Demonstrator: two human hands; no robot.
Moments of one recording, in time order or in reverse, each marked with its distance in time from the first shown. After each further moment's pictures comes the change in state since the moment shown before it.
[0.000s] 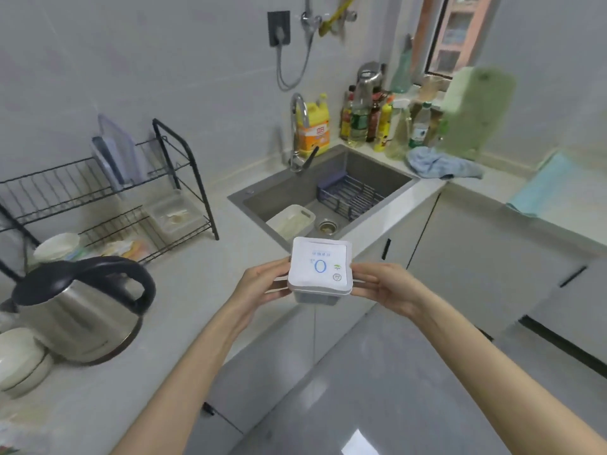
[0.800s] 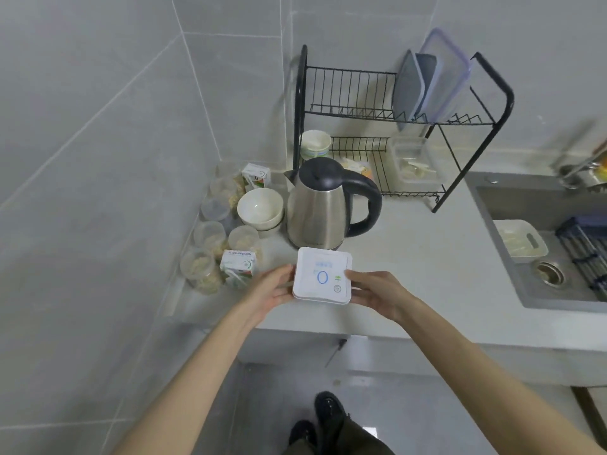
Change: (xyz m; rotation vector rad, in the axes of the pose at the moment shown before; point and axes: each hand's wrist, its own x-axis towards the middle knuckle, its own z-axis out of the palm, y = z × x) left_hand -0.136 -0.133 -0.267 -0.582 0.712 -0.170; right_hand 0.098 0.163 0.310 -0.506 -0.529 0.361
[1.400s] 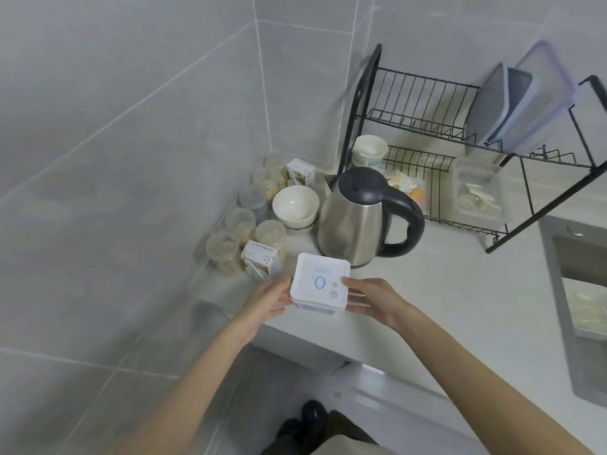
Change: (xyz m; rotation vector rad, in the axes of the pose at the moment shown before) left_hand -0.008 -0.023 -0.010 0.105 0.263 -0.005; right_hand 0.067 -0.015 0.008 -0.291 -0.160 0.102
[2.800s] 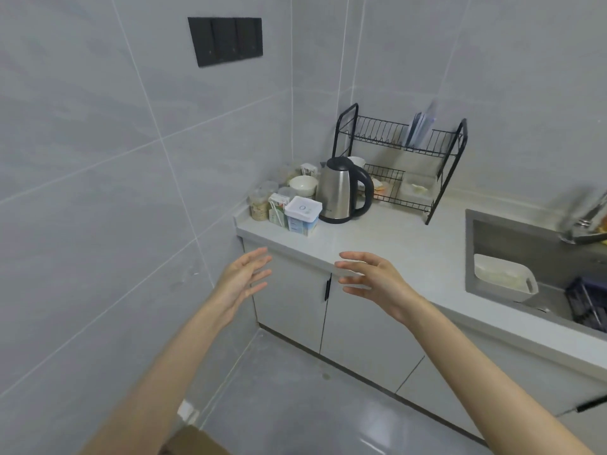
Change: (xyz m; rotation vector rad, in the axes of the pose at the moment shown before) left_hand -0.363 -0.149 0.046 -0.227 0.174 0.410; right_hand -0.369 0.155 -0.016 -0.107 -0.113 -0.436
